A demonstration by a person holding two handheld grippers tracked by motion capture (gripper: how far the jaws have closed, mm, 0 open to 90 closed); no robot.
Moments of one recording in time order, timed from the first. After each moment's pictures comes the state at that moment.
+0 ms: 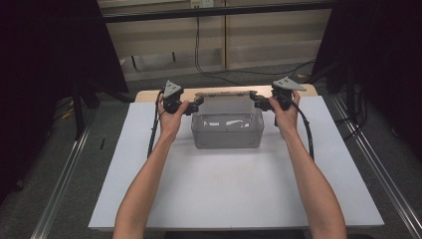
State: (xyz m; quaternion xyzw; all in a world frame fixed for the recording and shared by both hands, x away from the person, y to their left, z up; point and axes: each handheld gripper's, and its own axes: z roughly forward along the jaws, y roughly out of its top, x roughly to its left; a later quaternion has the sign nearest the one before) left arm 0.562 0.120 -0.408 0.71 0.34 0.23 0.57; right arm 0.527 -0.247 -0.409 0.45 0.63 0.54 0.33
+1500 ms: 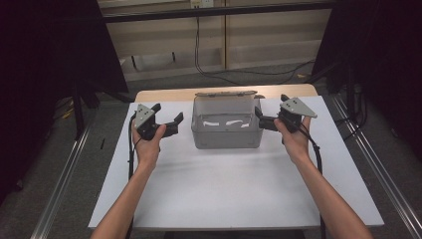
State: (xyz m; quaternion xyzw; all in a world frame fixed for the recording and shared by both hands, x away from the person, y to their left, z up) left arm 0.461 0.180 -0.397 0.66 0.35 0.29 0.59; right arm 0.433 -0.236 -0.395 0.42 0.62 0.53 0.40
